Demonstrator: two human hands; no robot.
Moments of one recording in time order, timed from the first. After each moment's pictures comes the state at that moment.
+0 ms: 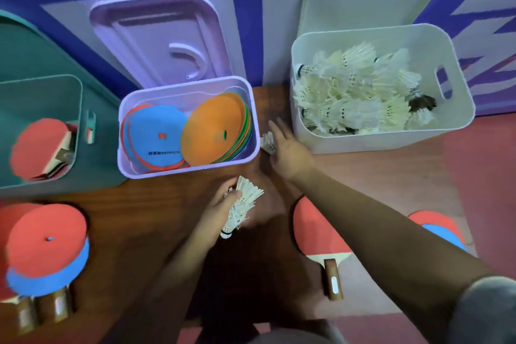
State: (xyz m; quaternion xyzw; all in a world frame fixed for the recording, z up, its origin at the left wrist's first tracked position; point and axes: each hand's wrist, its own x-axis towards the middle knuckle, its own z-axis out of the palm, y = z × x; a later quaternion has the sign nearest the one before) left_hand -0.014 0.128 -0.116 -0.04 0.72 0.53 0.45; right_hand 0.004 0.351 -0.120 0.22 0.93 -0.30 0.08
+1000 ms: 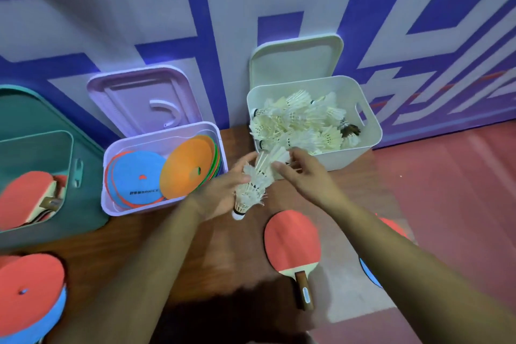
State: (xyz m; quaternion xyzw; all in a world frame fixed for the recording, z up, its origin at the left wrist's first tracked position) left_hand -0.025 0.227 0.024 0.13 0.45 0.60 0.65; right_hand 0.114 0.385 0.035 0.29 0.78 -0.55 -0.08
